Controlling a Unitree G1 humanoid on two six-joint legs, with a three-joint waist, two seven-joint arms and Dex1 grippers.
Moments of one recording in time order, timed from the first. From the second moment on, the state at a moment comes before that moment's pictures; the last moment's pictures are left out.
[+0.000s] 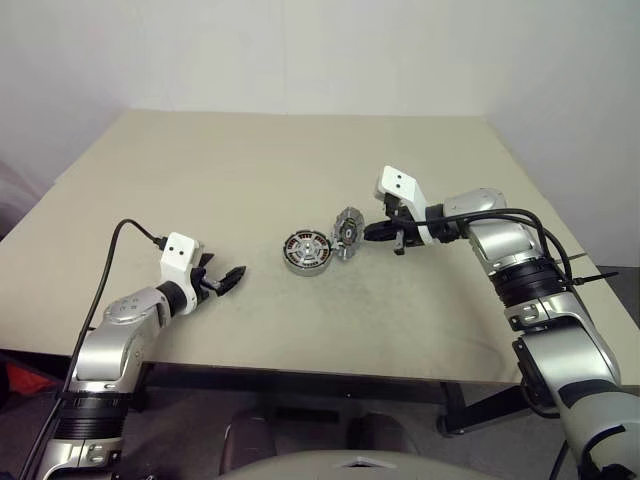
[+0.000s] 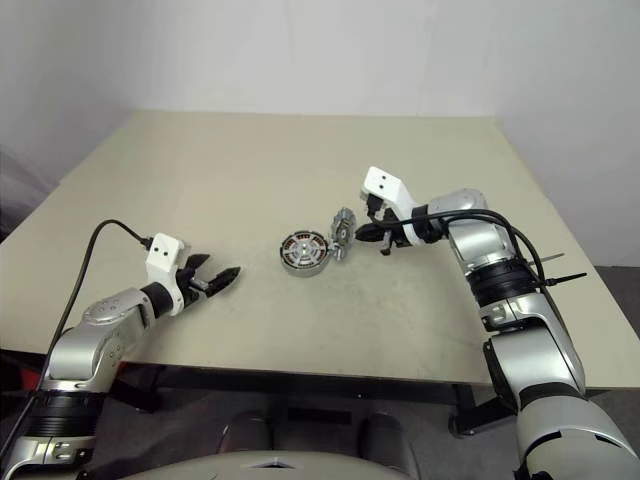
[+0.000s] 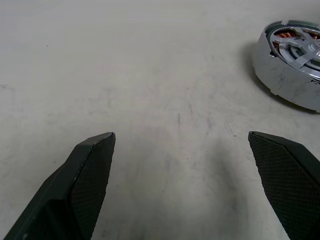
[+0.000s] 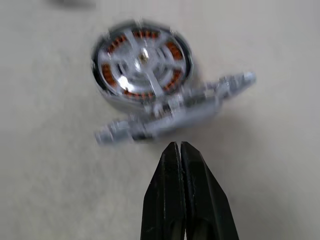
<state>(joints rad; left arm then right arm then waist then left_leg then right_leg) -0.11 0.47 0.12 -0.09 -0.35 0.55 -0.55 -0.81 -0.54 0.25 0.35 0.06 0.47 1.25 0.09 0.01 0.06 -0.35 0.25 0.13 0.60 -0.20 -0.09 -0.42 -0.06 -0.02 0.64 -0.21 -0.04</state>
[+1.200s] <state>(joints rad) -0.11 0.49 0.15 -0.09 -0.35 0.55 -0.53 -0.71 -0.21 0.28 0.51 0.09 0.30 0.94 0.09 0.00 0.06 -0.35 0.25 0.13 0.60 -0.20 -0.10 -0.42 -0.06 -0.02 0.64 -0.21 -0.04</state>
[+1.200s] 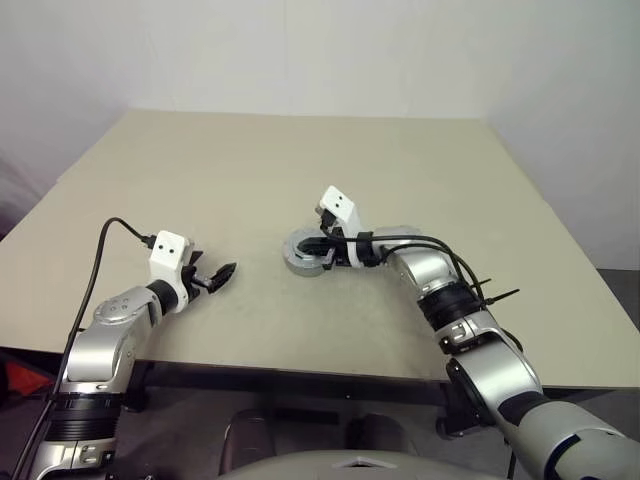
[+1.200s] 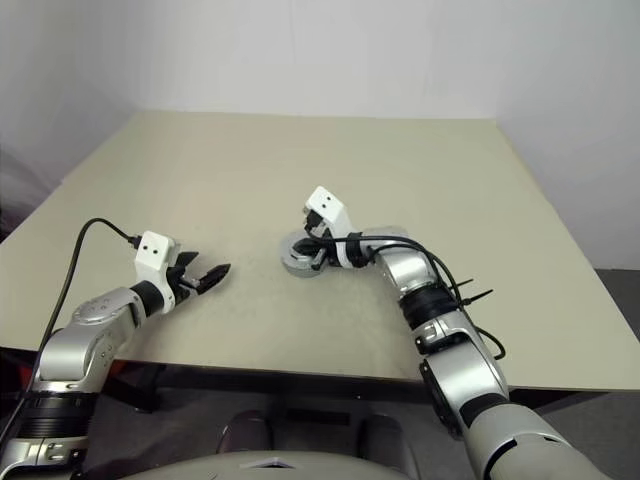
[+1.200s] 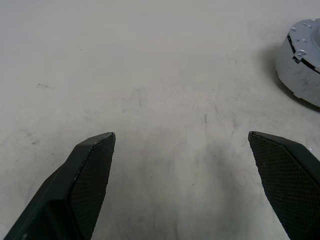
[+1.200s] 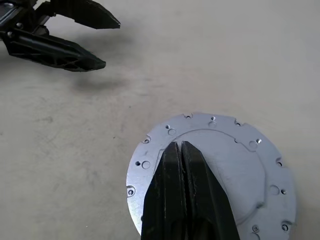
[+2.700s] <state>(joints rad) -0.14 0.51 0.13 -0.09 -0.33 0.56 -0.56 -0.70 -0.14 0.17 0.70 0.12 0.11 0.91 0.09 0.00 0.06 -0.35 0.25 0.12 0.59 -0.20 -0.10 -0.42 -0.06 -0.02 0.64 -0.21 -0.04</state>
